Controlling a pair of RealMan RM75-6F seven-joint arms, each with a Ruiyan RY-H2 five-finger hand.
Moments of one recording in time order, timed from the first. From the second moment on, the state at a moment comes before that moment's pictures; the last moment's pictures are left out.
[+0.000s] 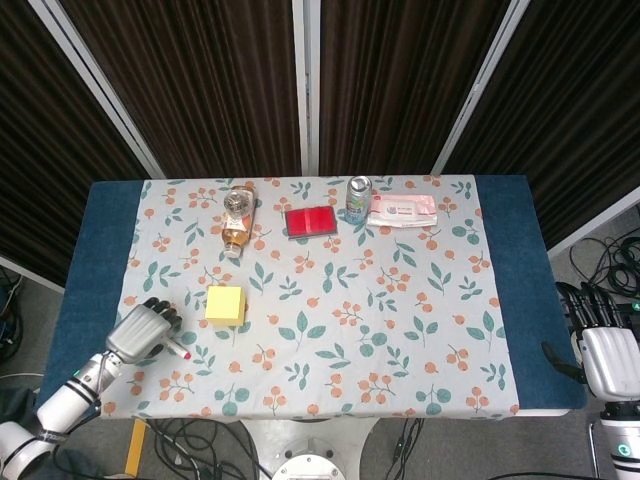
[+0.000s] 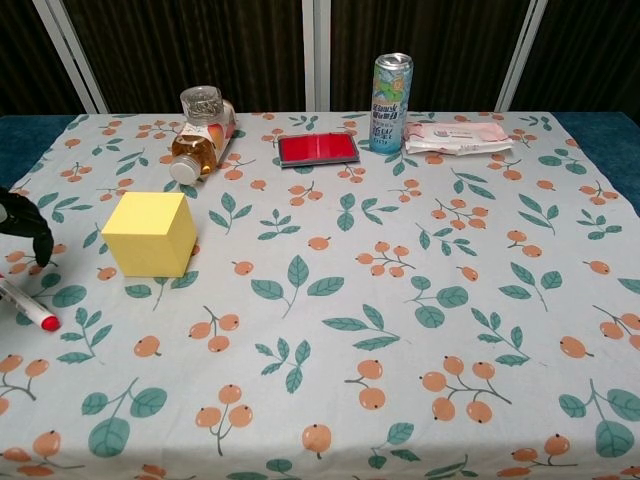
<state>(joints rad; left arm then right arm) -0.44 -1.39 0.08 -1.19 1.71 1.09 0.09 0.08 -1.07 0.06 -1.60 -1.56 1.52 0.09</state>
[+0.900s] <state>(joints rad) -0.47 -1.44 0.10 -1.11 1.65 1.03 0.17 0.07 -1.06 0.06 -1.61 -1.55 1.52 0.08</state>
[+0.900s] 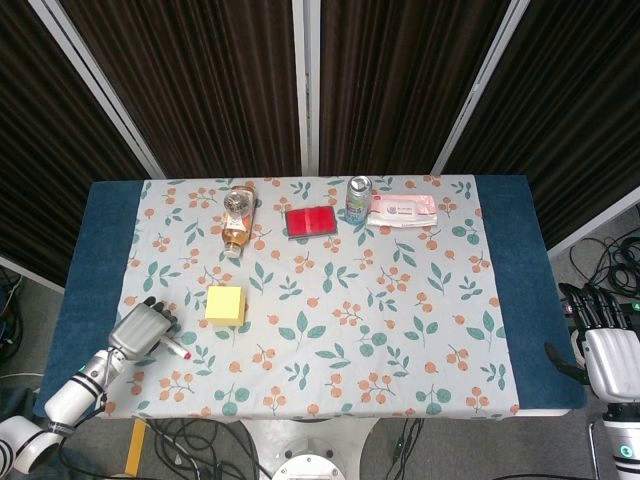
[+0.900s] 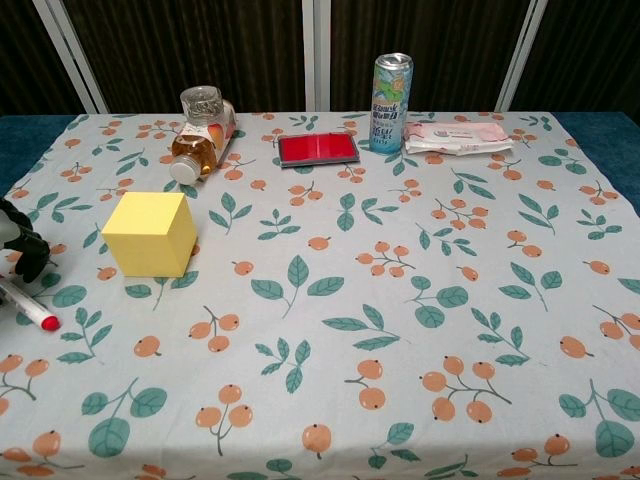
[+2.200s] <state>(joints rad) -0.41 -1.49 0.09 -0.95 1.60 1.16 -0.19 0.07 -1.05 0.06 -1.63 -1.55 1.52 0.06</state>
